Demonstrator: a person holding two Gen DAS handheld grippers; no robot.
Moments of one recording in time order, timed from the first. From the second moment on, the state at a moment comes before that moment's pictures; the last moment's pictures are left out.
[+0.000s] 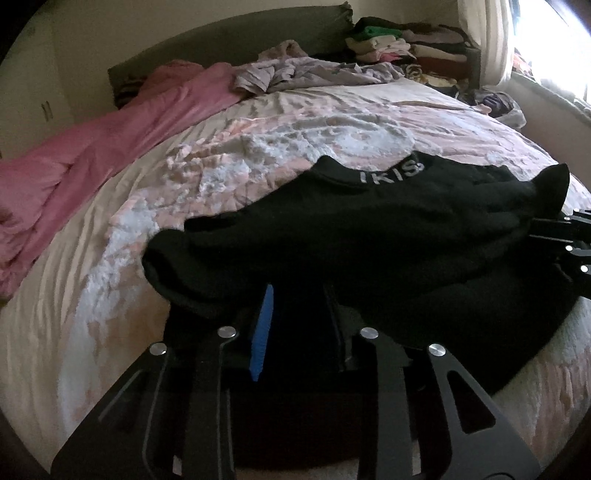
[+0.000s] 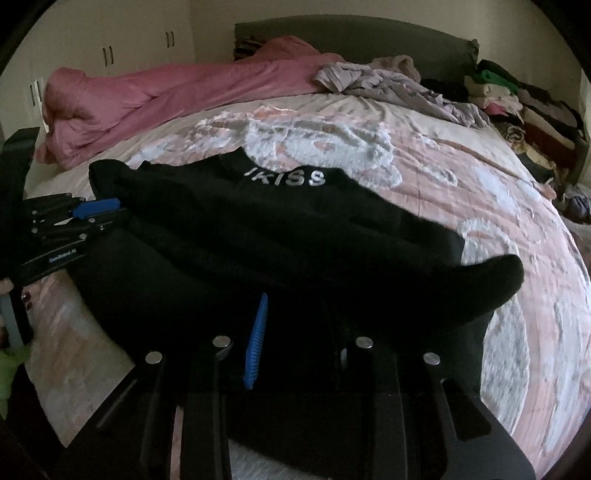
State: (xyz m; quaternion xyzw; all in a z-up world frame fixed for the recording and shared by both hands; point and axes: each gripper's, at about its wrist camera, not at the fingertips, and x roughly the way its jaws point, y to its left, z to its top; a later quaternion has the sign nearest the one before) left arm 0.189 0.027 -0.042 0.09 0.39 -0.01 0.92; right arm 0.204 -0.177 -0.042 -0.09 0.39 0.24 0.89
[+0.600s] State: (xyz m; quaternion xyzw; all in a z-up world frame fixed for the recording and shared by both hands) left arm 0.255 0.081 0.010 -0.01 0.36 0.03 0.93; right arm 0.268 -0.208 -0.022 -0.06 0.36 0.18 0.91
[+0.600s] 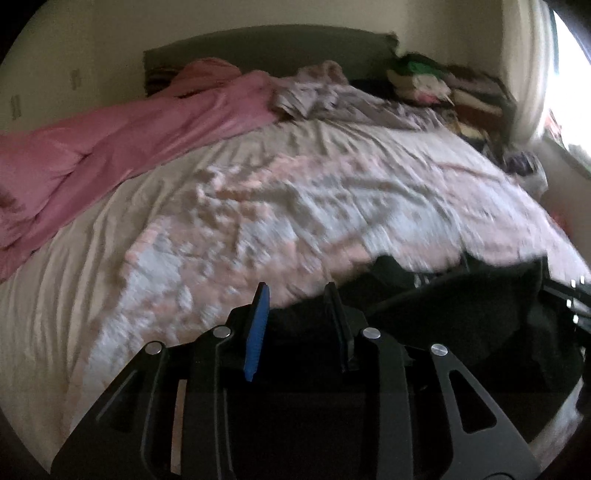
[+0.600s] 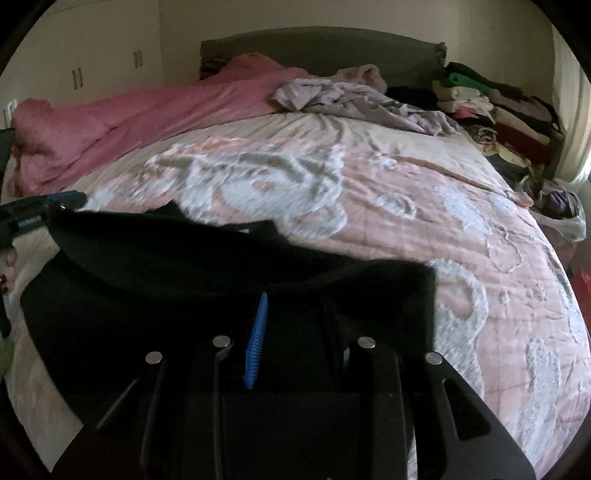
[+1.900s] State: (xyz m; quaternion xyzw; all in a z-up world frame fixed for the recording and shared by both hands) left arm 0.263 0.117 -0.012 -0.01 0.39 0.07 0.92; right arm 0.259 -0.264 -0.018 -0.01 0.35 0.11 0.93
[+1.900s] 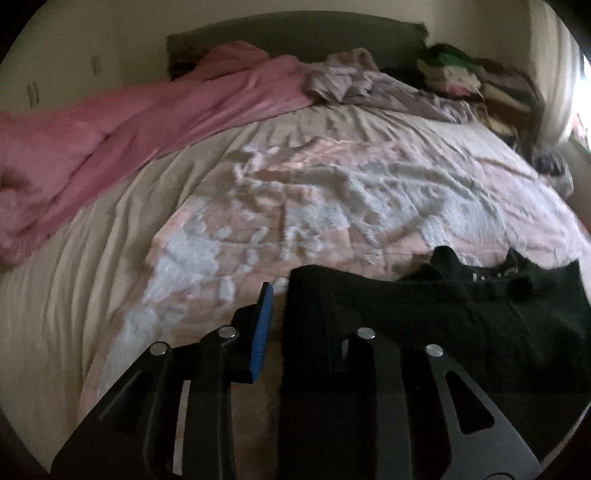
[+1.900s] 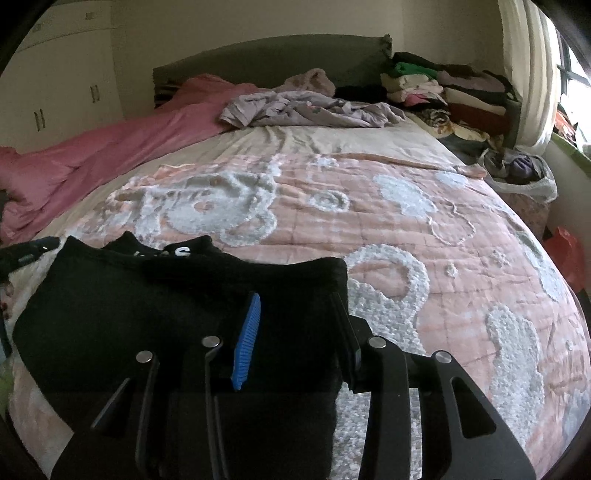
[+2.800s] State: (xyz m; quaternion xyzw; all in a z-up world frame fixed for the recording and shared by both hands) left arm 0.217 0.118 -0.025 -0.06 0.37 0.01 0.93; right arm 0.272 -0.271 -0.027 0.01 0.34 0.12 0.93
